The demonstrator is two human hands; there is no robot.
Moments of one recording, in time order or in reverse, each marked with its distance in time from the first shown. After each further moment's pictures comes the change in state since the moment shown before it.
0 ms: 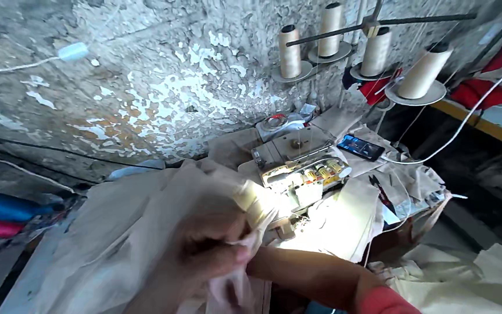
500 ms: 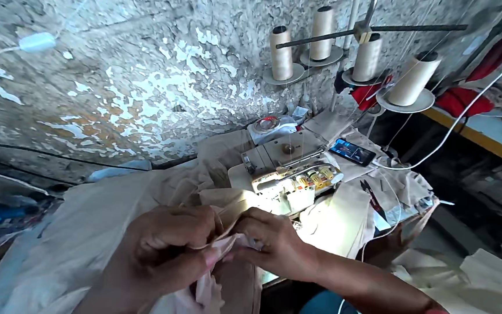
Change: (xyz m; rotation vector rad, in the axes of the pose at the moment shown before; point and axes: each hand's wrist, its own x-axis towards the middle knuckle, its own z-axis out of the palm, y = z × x) left_hand 0.017 0.004 -0.034 0.233 -0.106 0.077; right_hand -0.080 0.012 -0.072 0.015 0.931 -0.560
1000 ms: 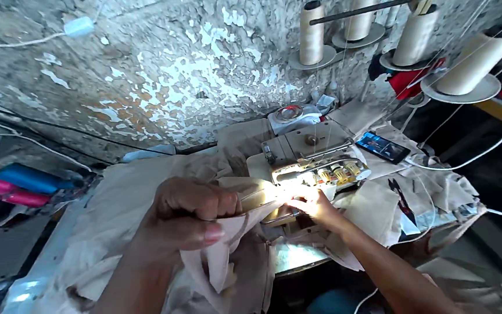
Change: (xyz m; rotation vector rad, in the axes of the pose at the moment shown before) left_hand 0.011 -0.007 -0.005 -0.359 0.004 0.039; right_hand -0.043 0.108 -0.028 0.078 -0.113 0.644
